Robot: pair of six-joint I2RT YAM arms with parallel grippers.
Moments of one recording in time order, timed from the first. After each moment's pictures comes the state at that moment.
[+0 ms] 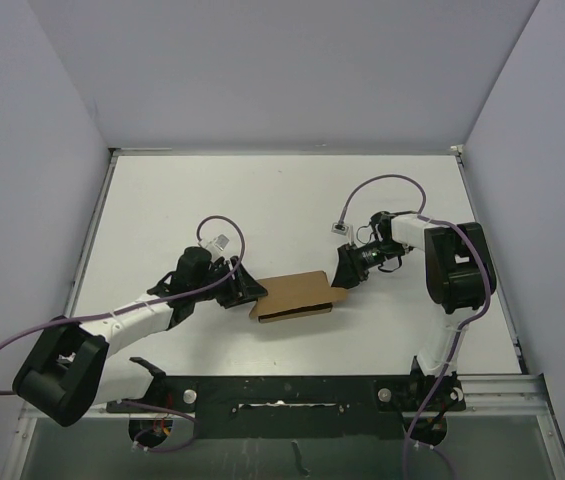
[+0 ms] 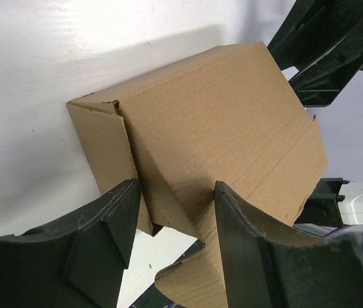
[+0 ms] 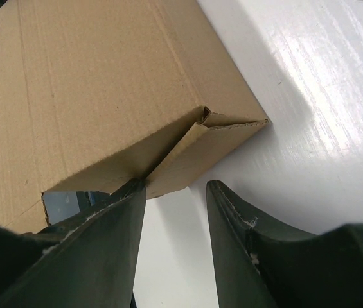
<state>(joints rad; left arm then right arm) -0.52 1.25 0.45 0.18 0.42 -0.95 0.17 1.93 1.12 -0.88 -1.07 -0.64</state>
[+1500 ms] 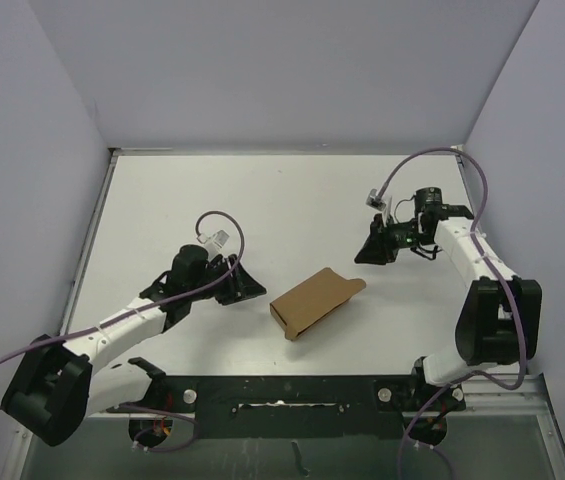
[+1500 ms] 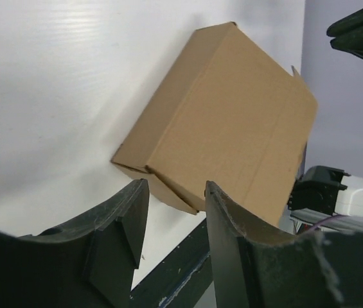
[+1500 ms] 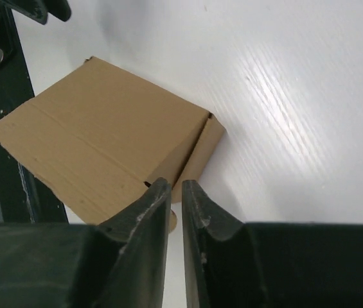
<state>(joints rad) -0.52 1.14 0.46 0.08 0.41 -0.91 0.00 1.56 1.11 -0.86 -0.99 -0.71</state>
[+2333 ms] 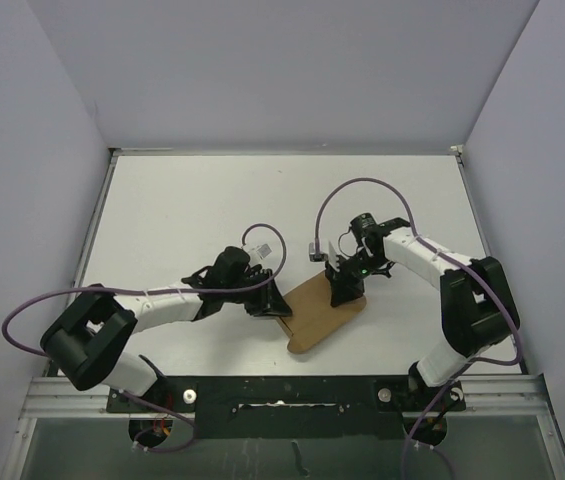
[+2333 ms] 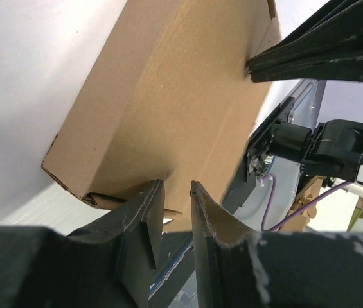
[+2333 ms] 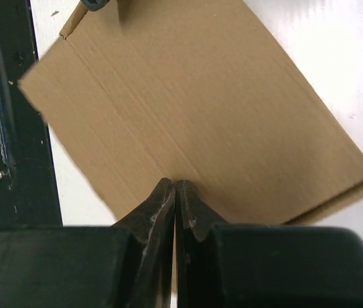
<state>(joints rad) -0.74 1.46 0.60 0.15 0.48 -0.93 0.37 1.61 1.03 -0.91 -0.78 -0.95</state>
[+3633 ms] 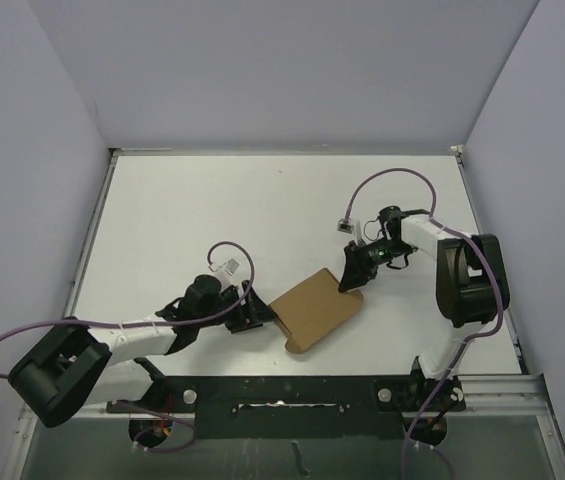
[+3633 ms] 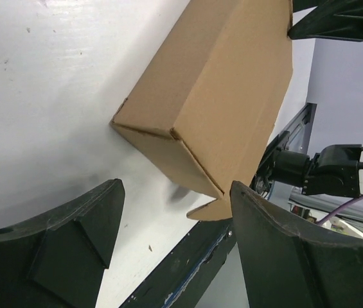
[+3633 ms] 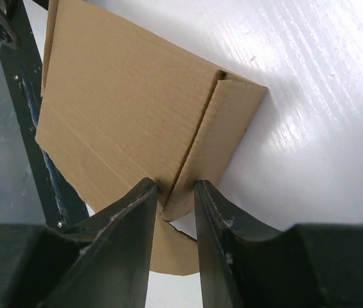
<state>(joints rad) -0.71 1.20 0.26 0.38 0.33 -1.05 0.14 1.79 1.09 -0.88 -0.93 -0.71</state>
